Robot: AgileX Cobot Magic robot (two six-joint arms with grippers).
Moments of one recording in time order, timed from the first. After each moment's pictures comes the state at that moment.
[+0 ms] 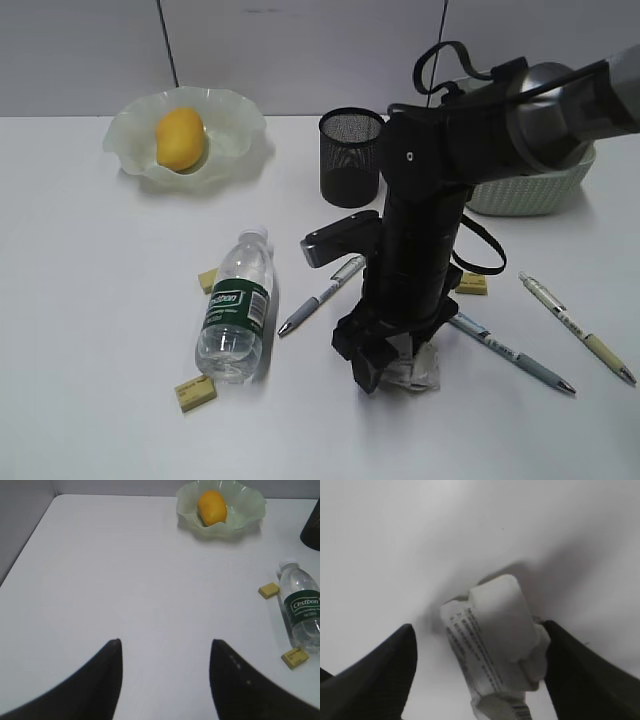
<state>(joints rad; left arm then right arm) -0.03 -0.01 -0.52 0.01 1.07 -0.07 0.65 2.07 -1.23 0.18 0.85 -0.17</state>
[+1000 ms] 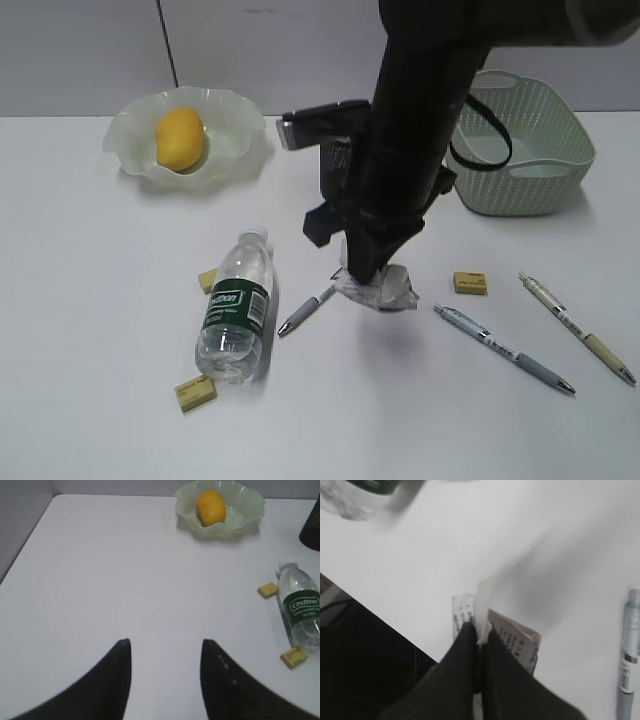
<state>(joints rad) -0.03 -0.01 -0.52 0.01 1.07 -0.07 0.65 1.97 -1.44 0.22 1.11 -0.14</state>
